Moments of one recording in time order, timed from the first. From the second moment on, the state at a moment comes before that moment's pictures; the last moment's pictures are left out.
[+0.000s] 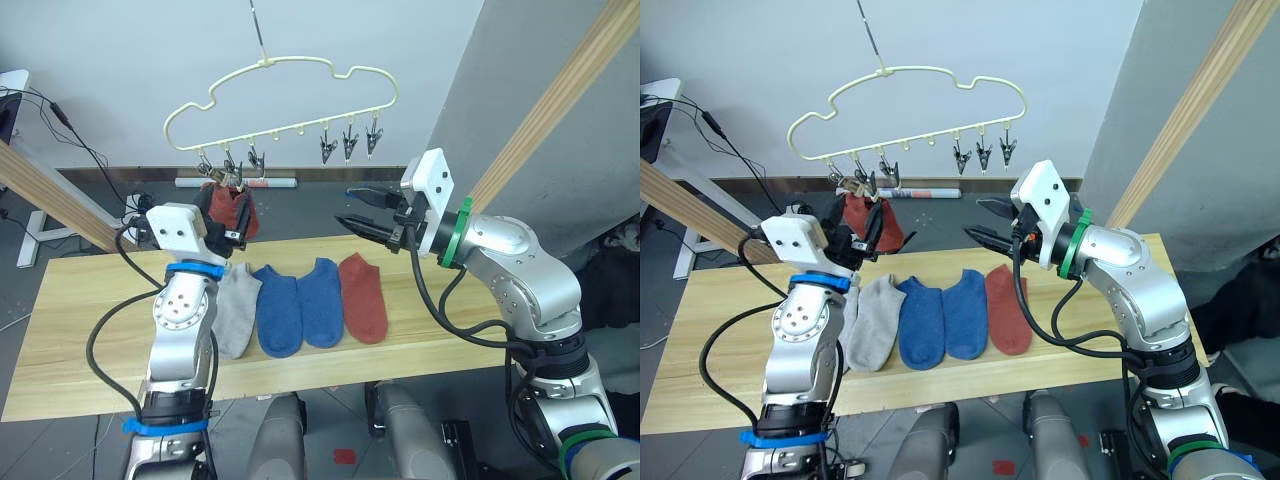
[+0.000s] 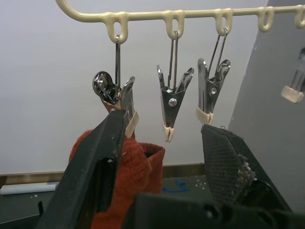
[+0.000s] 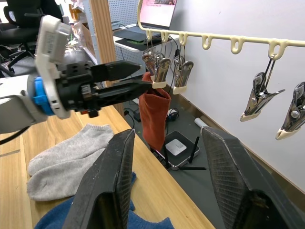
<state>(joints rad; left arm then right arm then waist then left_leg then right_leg) -0.32 0.27 0.16 -0.06 -0.12 -0.01 -0.18 -0.65 -0.38 0.12 -0.35 0.38 0.66 0.72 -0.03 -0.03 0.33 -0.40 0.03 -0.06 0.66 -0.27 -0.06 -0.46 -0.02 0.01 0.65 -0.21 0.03</state>
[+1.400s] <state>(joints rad) -0.54 0.27 0.16 0.16 -0.12 -0.09 -0.12 -0.69 -0.39 0.13 -0.31 0.46 0.63 0.78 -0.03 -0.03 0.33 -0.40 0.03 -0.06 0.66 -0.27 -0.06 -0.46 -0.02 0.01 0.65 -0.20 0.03</state>
